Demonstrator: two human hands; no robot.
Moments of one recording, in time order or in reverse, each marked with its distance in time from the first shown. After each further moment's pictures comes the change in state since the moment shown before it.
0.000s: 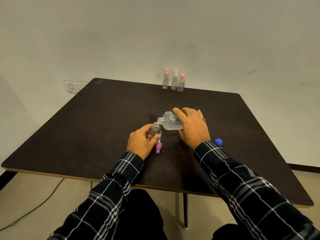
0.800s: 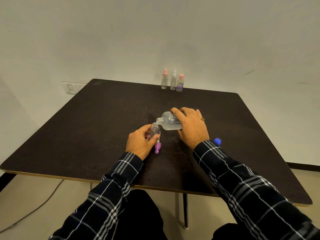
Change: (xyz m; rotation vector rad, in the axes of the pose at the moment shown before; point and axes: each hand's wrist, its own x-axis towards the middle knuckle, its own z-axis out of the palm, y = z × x) left_hand -0.001 0.002 -0.001 -0.009 -0.007 0.010; right_hand 0.001 0.000 -0.001 -0.001 0.004 -0.007
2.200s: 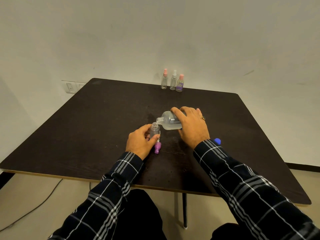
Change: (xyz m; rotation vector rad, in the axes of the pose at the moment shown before) left_hand 0.001 -0.003 0.002 -0.007 0.002 -0.008; right_hand -0.001 0.001 -0.001 -0.037 0.026 -0.014
